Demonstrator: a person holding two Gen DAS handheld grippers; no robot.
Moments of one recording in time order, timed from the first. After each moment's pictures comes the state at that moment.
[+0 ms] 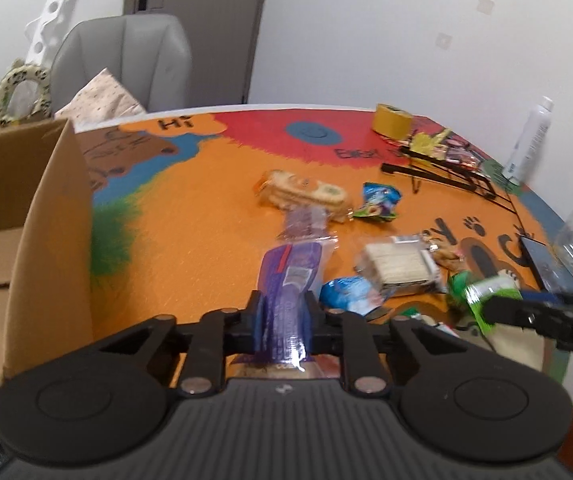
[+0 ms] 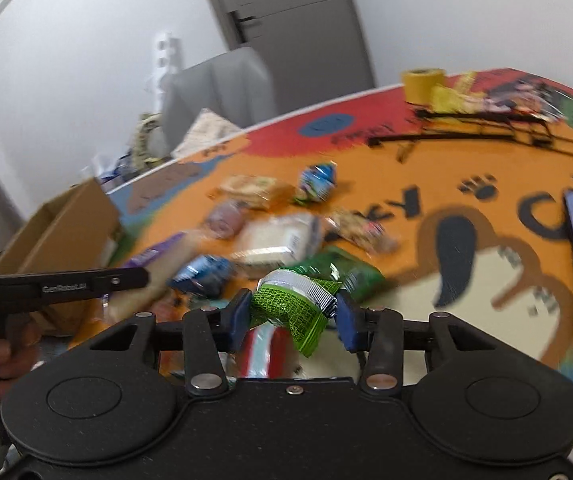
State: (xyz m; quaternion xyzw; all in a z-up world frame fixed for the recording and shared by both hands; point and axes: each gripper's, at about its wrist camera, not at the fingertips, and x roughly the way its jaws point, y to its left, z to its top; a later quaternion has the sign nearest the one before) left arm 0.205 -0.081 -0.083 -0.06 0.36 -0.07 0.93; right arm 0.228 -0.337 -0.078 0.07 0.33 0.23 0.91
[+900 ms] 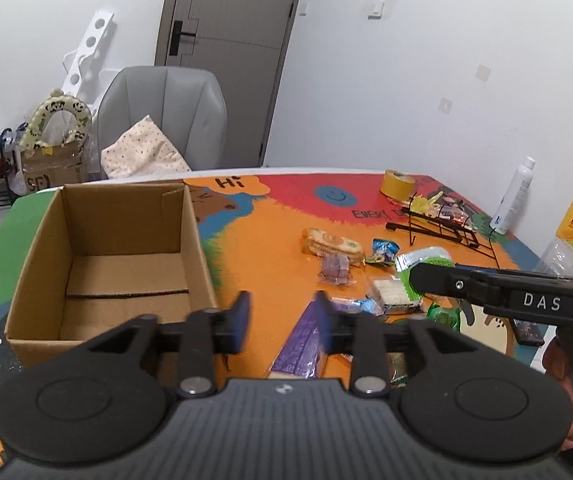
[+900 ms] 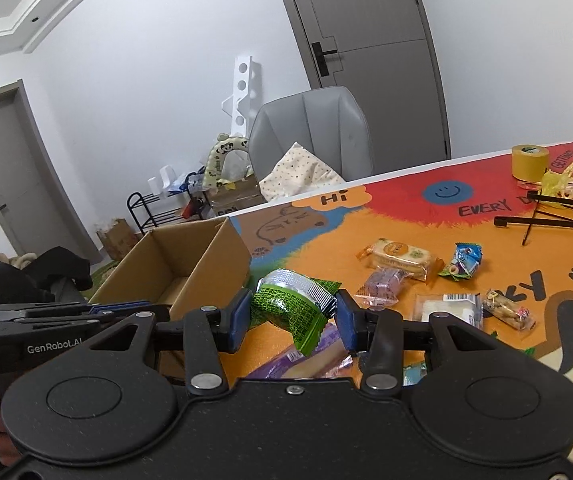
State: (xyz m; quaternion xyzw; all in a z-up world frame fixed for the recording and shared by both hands) left arm 0.111 -0.019 -0.011 -0.09 0.29 -0.04 0.95; right arm 0.185 -0.243 -0.008 0.06 0.27 0.30 0.91
